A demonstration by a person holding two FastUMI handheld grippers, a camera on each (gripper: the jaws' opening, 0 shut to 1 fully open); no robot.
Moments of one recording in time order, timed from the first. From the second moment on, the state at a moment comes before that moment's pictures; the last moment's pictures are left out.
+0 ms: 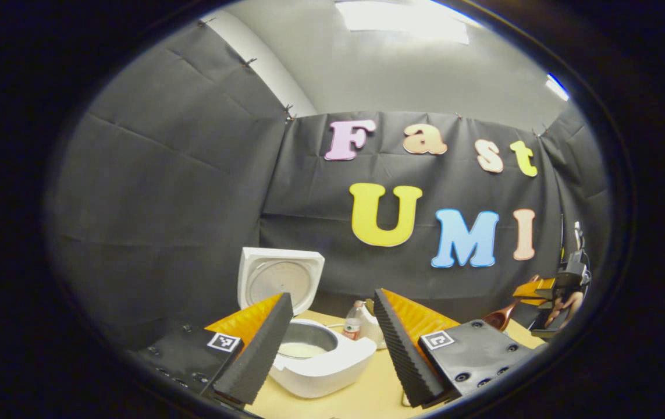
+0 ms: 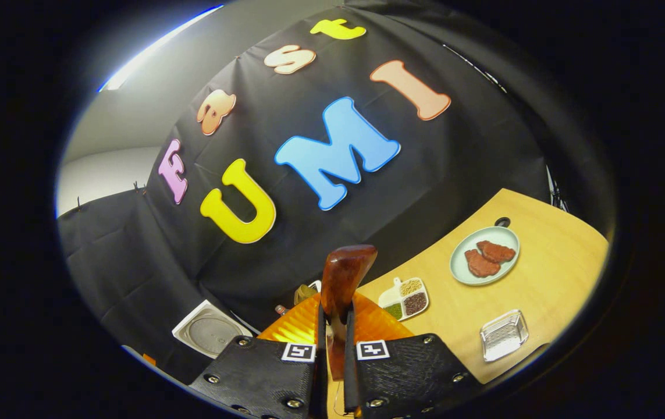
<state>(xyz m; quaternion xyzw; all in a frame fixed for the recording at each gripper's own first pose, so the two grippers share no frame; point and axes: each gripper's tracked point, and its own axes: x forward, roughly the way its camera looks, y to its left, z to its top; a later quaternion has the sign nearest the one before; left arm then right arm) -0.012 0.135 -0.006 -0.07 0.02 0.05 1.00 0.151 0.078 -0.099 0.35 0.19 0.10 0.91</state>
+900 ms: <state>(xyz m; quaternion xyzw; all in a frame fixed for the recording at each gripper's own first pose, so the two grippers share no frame) -0.005 0.069 -0.002 -0.03 0.03 0.00 1.00 0.138 -0.051 -0.211 0.23 0.24 -0.03 0.94</state>
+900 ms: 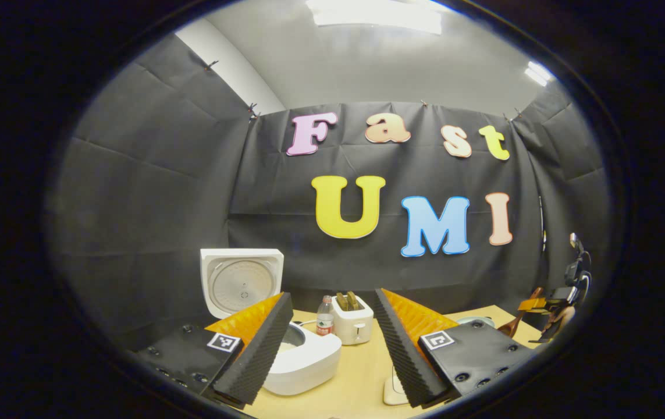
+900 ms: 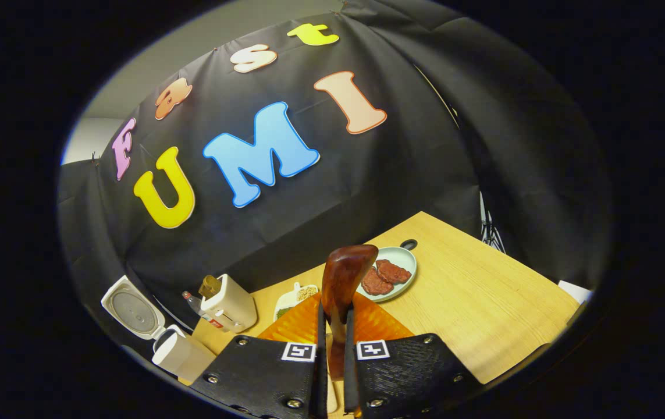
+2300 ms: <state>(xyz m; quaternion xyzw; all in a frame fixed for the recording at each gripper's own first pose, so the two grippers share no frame) 0.117 0.162 0.009 0.04 0.01 0.11 0.99 0.068 -0.088 -0.117 0.06 0.13 -0.07 0.99</state>
